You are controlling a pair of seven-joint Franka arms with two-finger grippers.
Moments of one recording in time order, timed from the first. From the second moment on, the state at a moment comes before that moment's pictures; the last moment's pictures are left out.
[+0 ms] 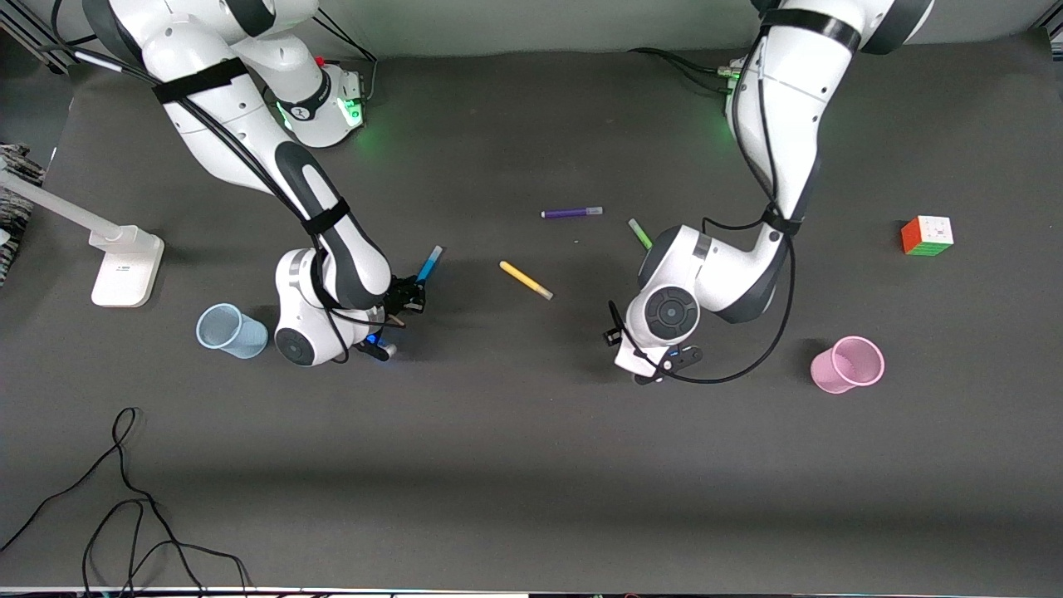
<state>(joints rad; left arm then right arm) -0.49 0.72 -0.05 -1.63 -0.11 2.14 -0.87 0.31 0.63 -0.01 -1.86 0.51 1.89 0.47</state>
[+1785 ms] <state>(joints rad) -0.03 0.54 -0.03 -1.40 -0.15 1.37 -0.38 0.28 0.01 -0.46 -2.40 -0.02 2.72 -0.30</state>
